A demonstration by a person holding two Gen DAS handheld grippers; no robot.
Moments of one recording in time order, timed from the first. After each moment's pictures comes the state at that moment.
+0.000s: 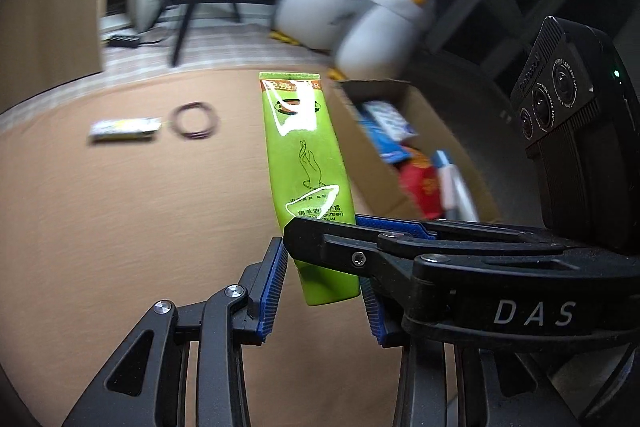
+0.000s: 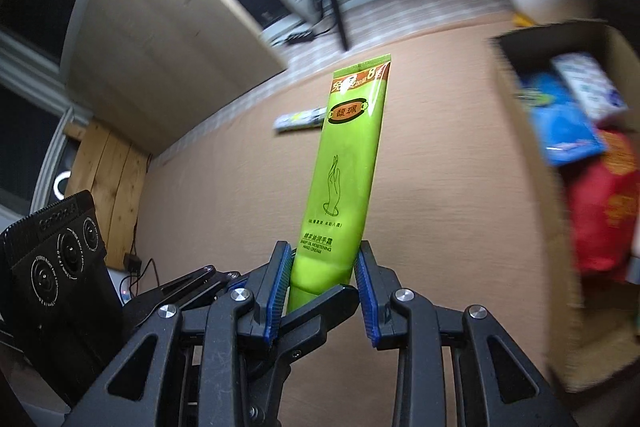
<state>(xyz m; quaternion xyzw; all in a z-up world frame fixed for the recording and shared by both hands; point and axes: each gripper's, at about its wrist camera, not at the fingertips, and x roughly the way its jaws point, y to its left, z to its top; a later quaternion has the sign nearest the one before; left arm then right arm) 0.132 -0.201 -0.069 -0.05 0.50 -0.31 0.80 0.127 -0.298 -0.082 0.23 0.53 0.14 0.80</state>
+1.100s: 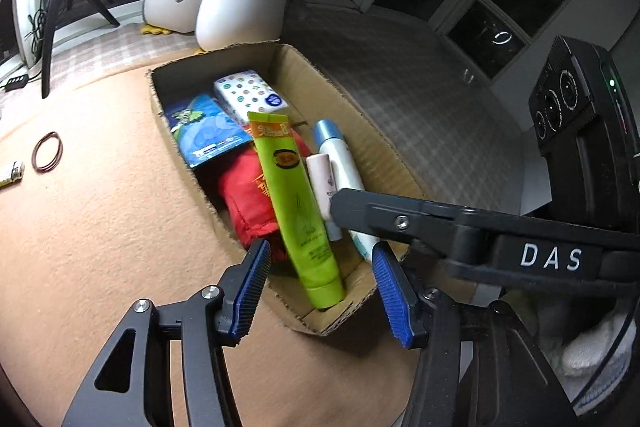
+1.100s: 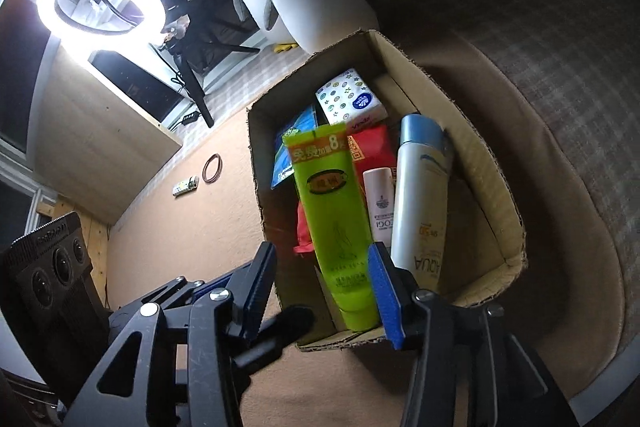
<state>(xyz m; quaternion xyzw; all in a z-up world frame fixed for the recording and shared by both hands) 0.102 -0.349 -0.072 -0.01 0.51 -0.38 0.77 0.059 -0.465 -0.081 0.28 0.49 0.02 0.82</state>
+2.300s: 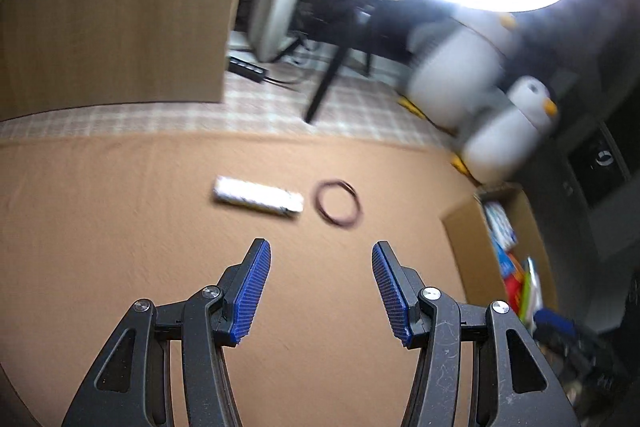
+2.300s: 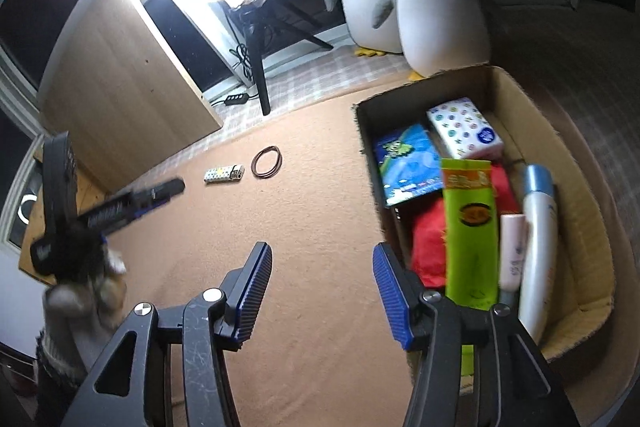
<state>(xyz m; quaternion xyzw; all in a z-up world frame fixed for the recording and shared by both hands) 0.243 -0.095 -0.068 -0.10 0.49 -0.14 0.85 0.104 -0.357 -0.065 0.19 0.47 0.07 0.86</state>
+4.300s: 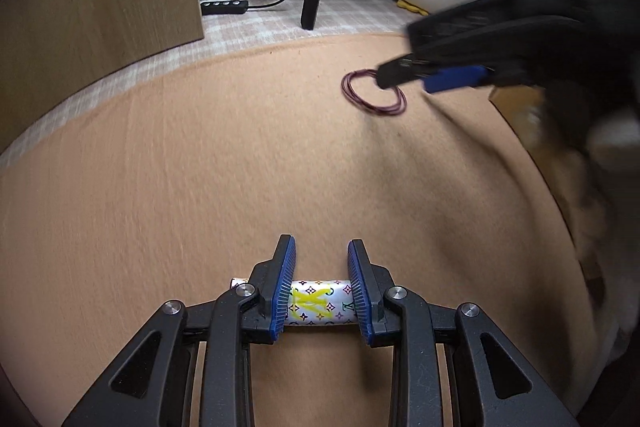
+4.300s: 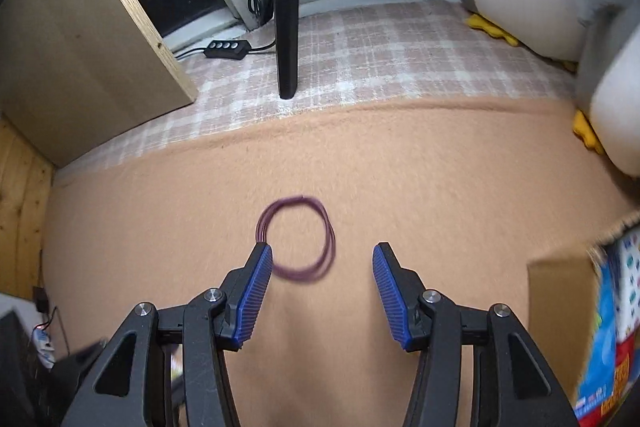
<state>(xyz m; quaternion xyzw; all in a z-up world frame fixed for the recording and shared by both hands) 0.214 -0.102 -0.153 0.05 0.52 -0.20 0.83 0.316 -0.244 -0.145 0.08 0.57 0.06 0.82</state>
